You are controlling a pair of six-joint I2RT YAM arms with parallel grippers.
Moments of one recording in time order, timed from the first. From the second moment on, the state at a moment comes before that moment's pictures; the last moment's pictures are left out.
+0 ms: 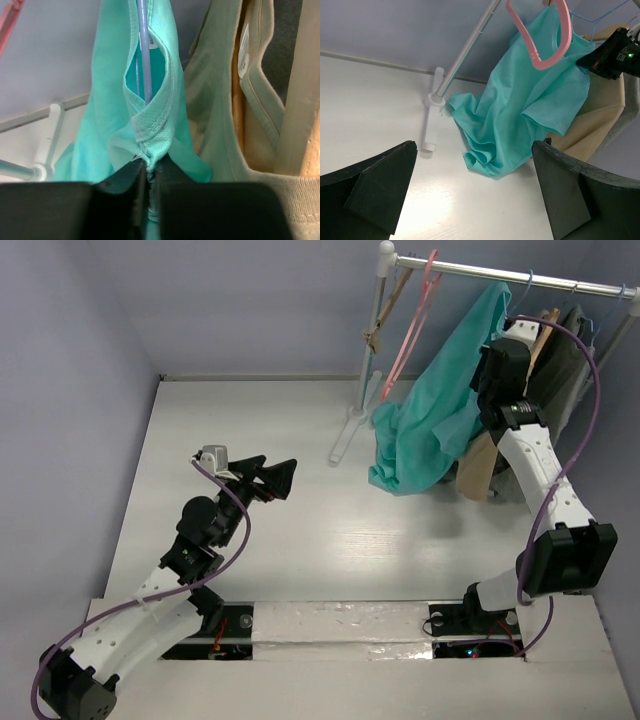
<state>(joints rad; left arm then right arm) -0.63 0.62 0.44 0.37 -0.17 -0.52 0.09 1.48 1.50 -0.27 0.47 0.14</state>
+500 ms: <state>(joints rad) -0.63 0.62 0.43 0.37 -0.18 -0.52 0.09 1.02 1.23 -0.26 0.34 0.30</state>
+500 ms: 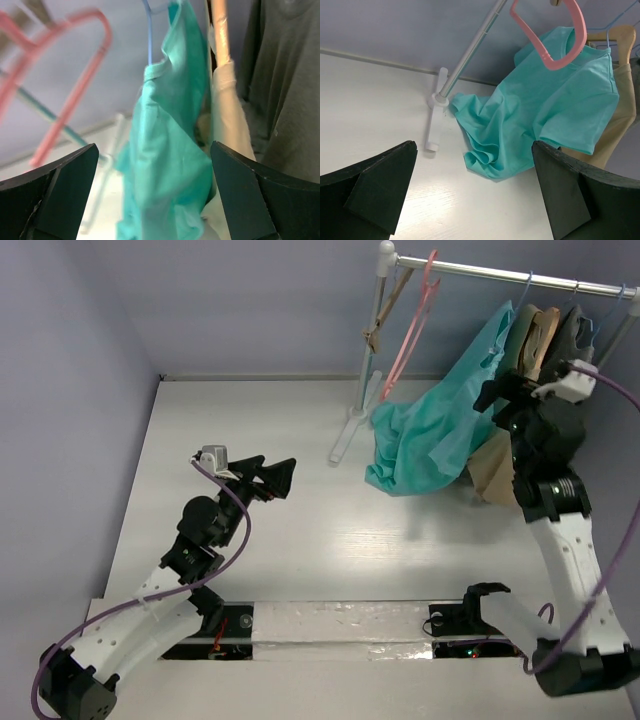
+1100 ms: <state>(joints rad) -0.63 0.59 0.50 0.29 -0.14 -0.62 0.09 0.36 0.84 -0.26 -0.50 0.50</state>
